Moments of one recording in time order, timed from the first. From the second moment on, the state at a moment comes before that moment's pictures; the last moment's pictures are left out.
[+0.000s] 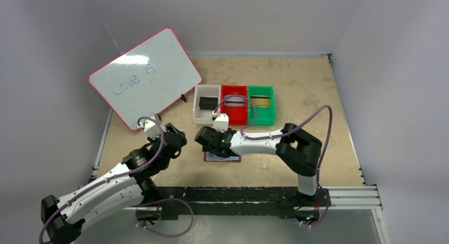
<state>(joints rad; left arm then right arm) -0.86 0.68 0.53 -0.58 -0.74 -1.16 1.15 1.88 1.17 -0.38 0.56 1.06</state>
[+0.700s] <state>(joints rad) -0.86 0.69 0.53 -0.64 -0.76 -1.17 1.17 1.91 1.20 -0.42 0.62 1.05</state>
